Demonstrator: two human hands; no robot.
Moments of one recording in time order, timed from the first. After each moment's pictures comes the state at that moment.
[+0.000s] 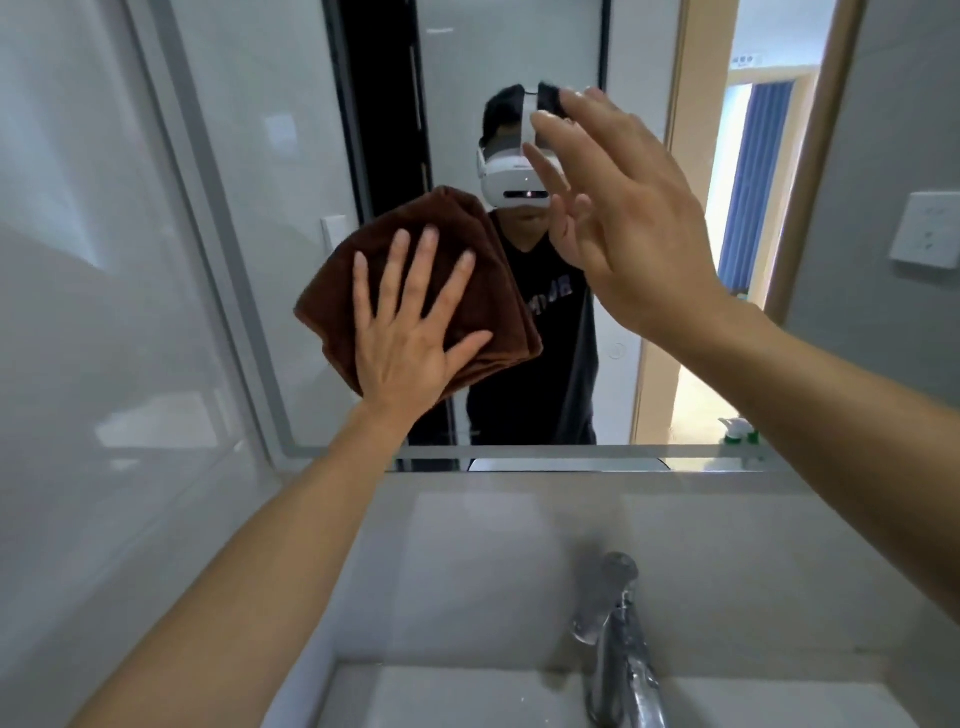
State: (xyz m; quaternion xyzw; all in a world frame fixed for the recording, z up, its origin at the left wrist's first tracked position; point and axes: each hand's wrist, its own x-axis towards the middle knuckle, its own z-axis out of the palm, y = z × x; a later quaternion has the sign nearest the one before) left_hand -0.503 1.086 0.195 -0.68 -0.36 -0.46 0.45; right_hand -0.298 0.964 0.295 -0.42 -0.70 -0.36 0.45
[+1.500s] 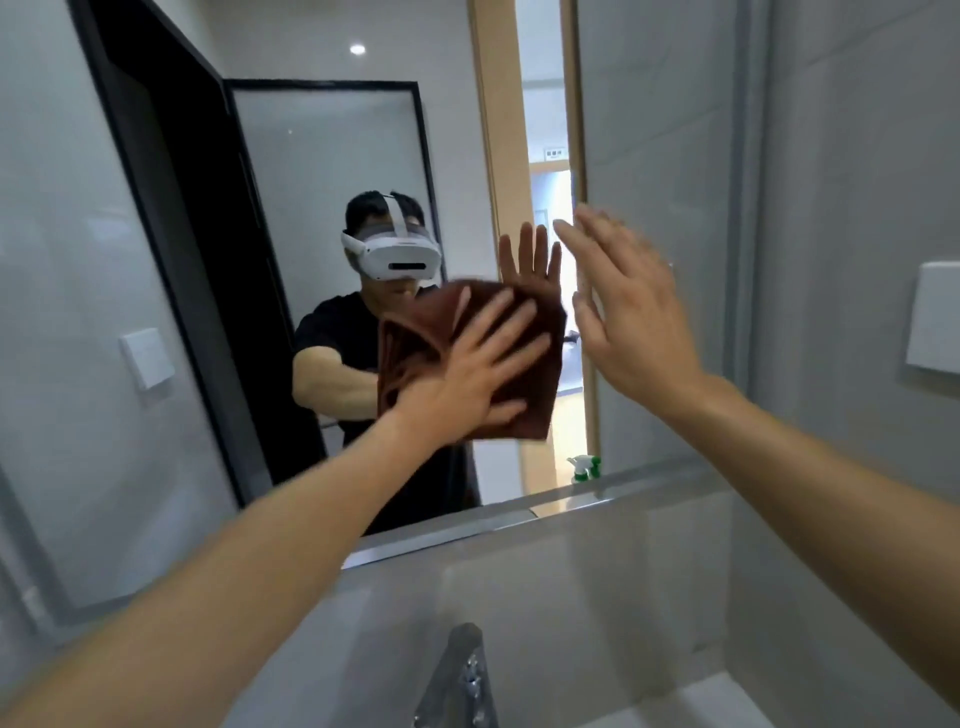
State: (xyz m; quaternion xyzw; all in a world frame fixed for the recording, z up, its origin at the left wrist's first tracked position) left_hand -0.272 1.044 0.255 -0.81 -0.08 -0.32 0.48; right_hand -0.114 0.885 0.284 -0.57 -0.59 -0.38 0.43
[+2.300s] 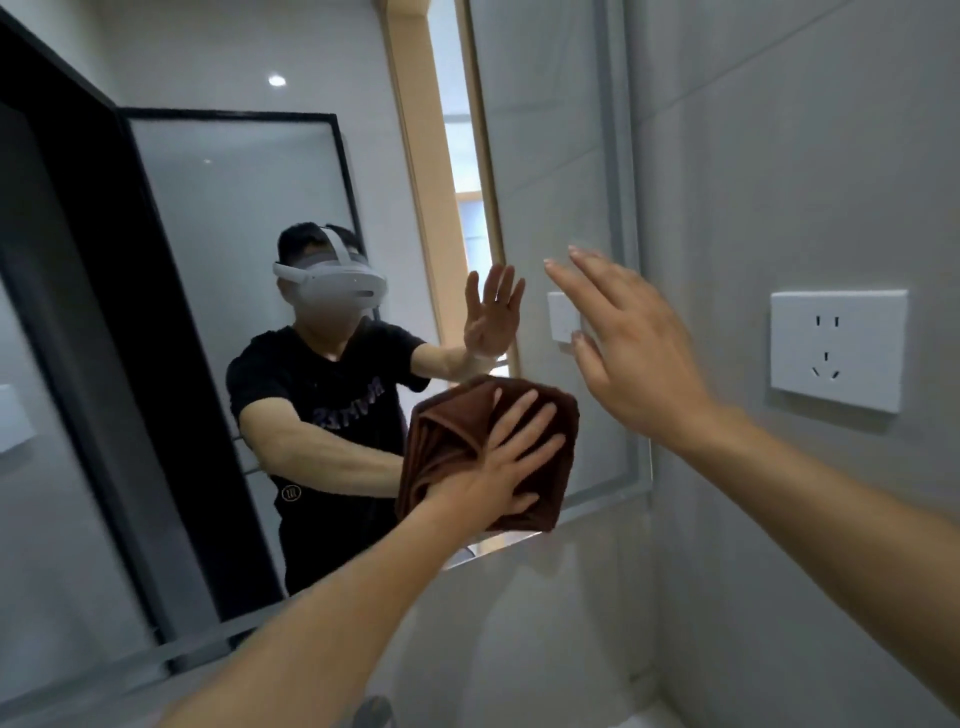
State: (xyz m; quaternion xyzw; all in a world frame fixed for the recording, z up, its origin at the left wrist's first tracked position) left_hand -0.143 1.019 0.169 -0.84 -0.04 -0.26 0.48; right_hand -0.027 0.830 0.277 -0.64 -0.56 -0.38 0.36
